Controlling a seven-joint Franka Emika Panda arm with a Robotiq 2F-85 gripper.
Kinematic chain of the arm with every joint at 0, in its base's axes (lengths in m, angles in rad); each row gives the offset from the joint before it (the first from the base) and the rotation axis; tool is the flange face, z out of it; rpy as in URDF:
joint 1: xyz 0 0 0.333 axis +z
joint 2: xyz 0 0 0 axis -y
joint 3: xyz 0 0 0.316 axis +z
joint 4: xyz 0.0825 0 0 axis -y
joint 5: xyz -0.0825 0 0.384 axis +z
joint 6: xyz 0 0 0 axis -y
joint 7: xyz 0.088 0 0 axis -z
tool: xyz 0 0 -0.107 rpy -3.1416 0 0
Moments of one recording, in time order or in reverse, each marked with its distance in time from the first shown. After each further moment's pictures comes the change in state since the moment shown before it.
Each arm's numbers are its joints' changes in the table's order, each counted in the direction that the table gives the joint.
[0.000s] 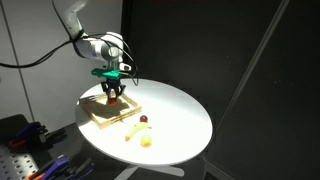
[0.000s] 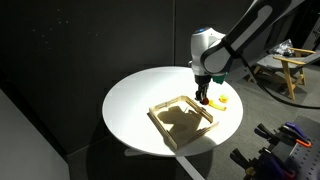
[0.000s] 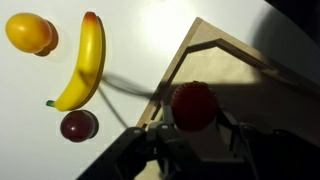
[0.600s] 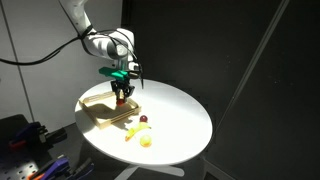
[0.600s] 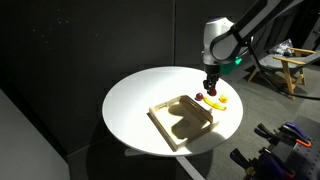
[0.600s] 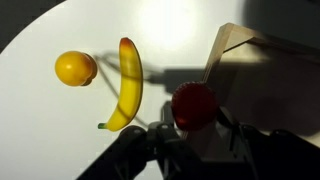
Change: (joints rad) arm -0.104 0.071 -0.029 -0.031 0.053 -0.001 0.036
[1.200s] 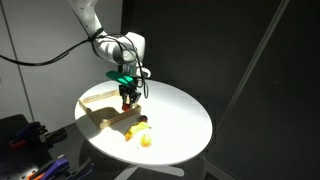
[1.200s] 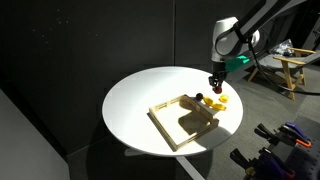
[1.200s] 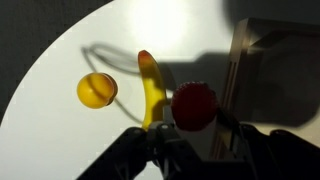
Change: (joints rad) arm -0.077 -0.016 -0.028 0.009 0.088 0.007 0.000
